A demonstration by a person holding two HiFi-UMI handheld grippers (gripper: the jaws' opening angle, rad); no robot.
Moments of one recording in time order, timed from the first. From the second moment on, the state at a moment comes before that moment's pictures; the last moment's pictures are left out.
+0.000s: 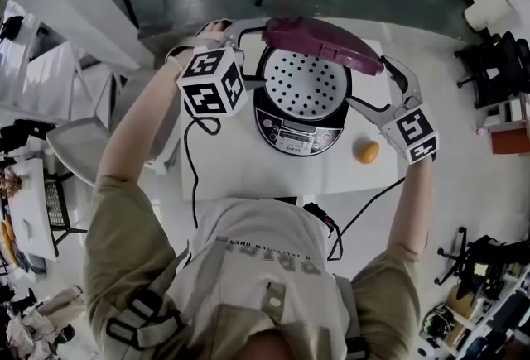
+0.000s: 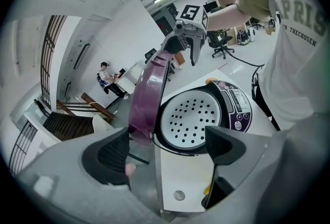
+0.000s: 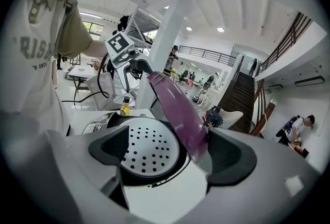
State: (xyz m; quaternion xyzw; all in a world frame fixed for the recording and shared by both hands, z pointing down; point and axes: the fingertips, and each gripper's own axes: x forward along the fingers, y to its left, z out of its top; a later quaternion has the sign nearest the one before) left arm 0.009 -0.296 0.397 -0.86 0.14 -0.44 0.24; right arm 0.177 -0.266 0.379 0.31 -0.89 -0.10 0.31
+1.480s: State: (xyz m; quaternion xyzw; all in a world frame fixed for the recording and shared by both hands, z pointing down) left arm -0.005 -0.225 0.475 -0.85 0.06 -0.49 0.21; right arm 0.177 -0.193 0.457 0.20 -0.89 -0.07 0.41
